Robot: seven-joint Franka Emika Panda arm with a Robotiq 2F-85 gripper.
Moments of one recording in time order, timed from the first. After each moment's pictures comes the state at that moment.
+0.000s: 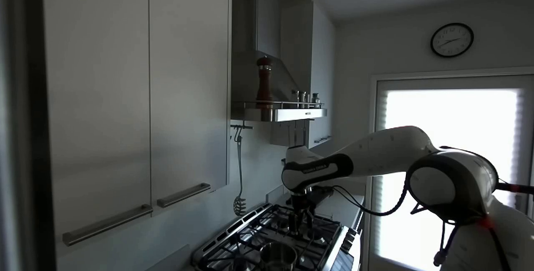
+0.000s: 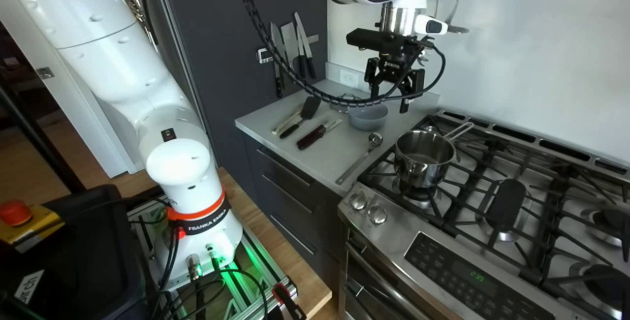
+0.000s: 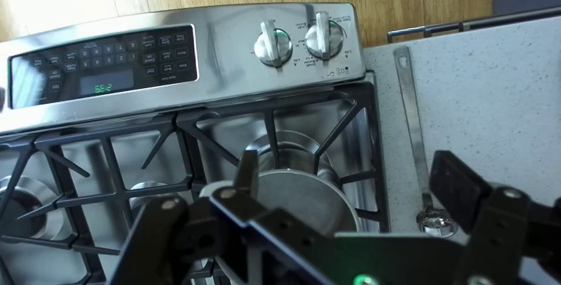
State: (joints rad) arm -0.15 -0.21 -0.20 -2.18 -0.14 1.91 -0.24
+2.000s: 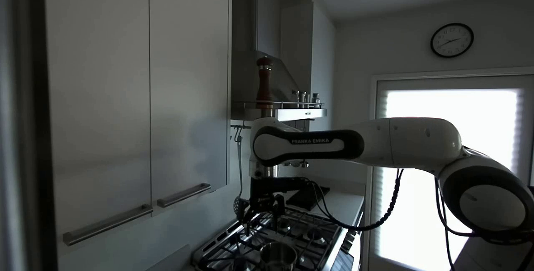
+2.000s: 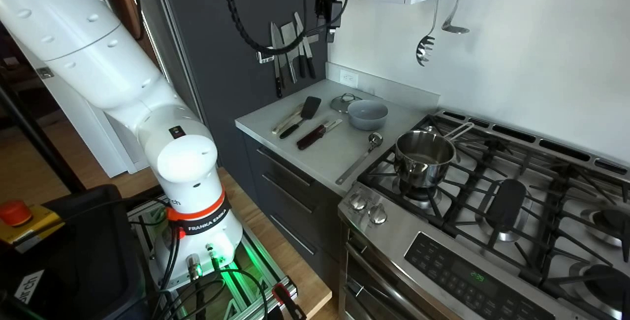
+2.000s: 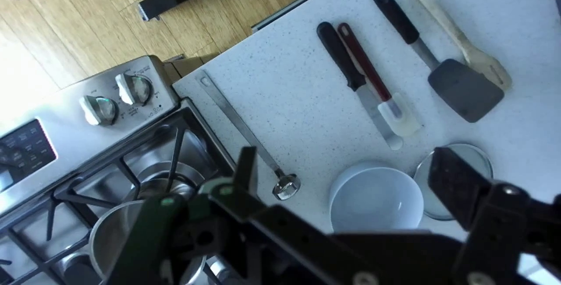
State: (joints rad) arm -0.01 -0.32 0.07 -2.00 0.12 1.65 0.47
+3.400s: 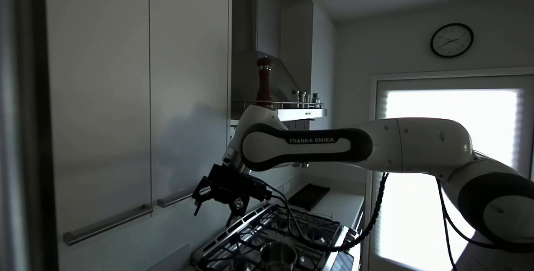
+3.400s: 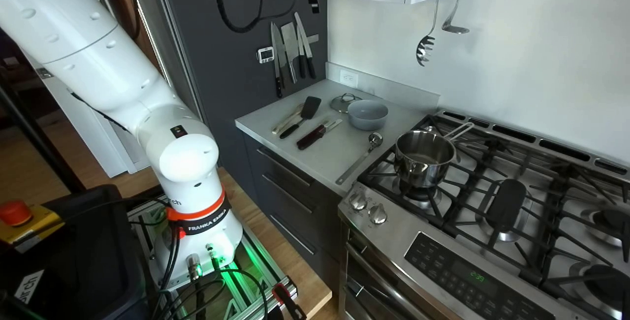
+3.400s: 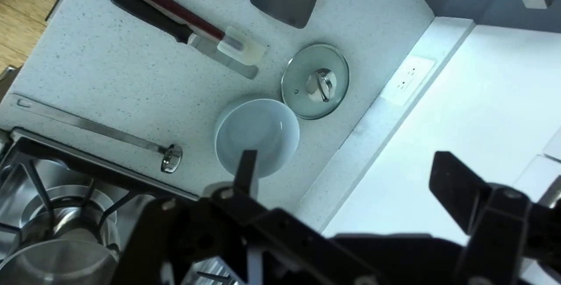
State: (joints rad) arm 0.02 -0.33 0.22 -1.99 0.25 2.07 0.96
